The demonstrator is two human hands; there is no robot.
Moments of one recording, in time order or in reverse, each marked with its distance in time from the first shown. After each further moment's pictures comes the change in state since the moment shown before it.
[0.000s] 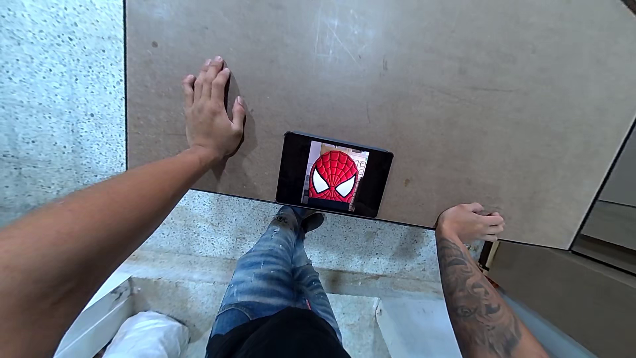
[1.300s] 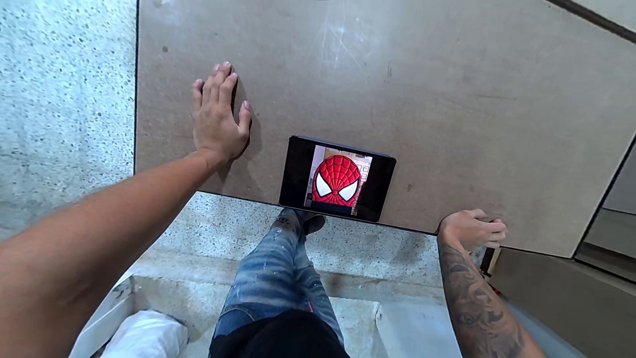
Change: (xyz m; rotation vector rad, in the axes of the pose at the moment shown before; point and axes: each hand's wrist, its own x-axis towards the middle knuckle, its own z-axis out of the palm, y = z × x) left_hand -0.001 -0.001 0.000 -0.001 -0.001 -0.002; right_hand 0.005 0.008 0.011 -0.015 0.006 -0.044
